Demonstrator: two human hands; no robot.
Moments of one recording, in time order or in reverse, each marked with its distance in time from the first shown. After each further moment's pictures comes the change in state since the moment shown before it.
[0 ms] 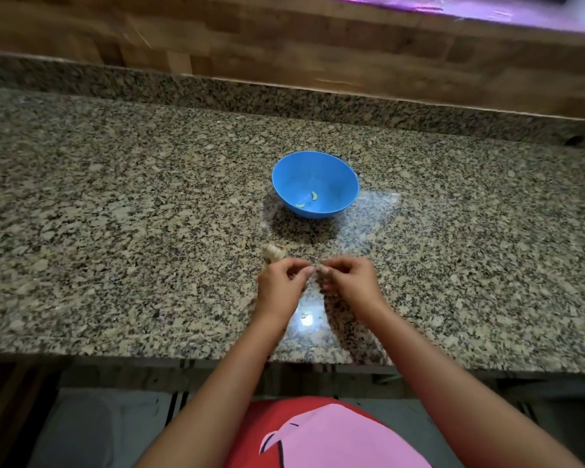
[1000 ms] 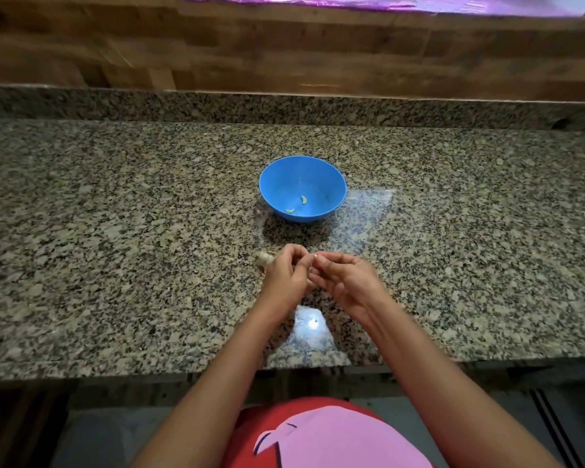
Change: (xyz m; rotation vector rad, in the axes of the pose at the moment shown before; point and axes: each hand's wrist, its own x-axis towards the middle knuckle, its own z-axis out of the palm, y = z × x) left_hand 0.010 0.017 0.003 -0.160 -0.225 0.042; right_hand -0.014 -0.027 -0.004 0.793 -0.101 0.283
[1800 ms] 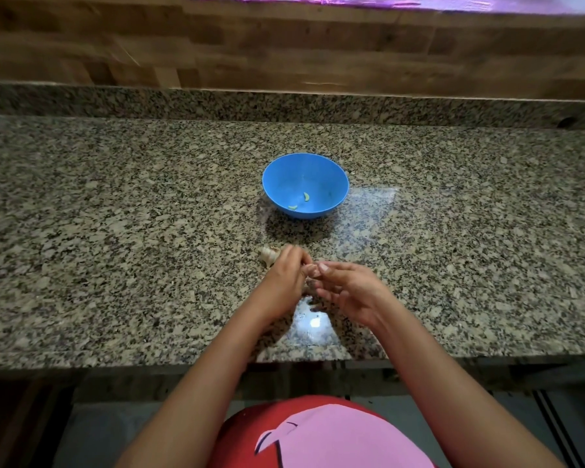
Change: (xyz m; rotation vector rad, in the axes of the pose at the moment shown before) left_hand -0.004 -0.005 -0.012 0.531 -0.144 0.232; right_hand -0.001 0.004 -0.015 -0.203 -0.028 0.150
